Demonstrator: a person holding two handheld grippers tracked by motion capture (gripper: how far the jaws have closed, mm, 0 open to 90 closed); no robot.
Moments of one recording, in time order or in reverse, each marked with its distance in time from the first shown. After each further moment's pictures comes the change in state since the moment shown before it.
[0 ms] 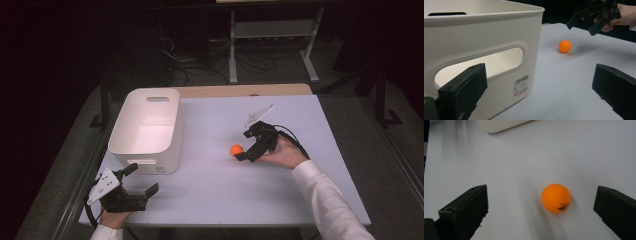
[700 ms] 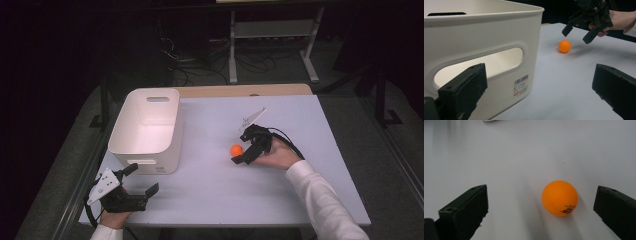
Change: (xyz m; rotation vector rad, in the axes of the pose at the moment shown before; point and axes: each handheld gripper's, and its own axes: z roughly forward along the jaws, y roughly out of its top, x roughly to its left) left arm 0.000 0.000 0.000 -0.001 -0.001 -0.003; right arm -0.009 -0.003 0.024 0.047 0.011 -0.049
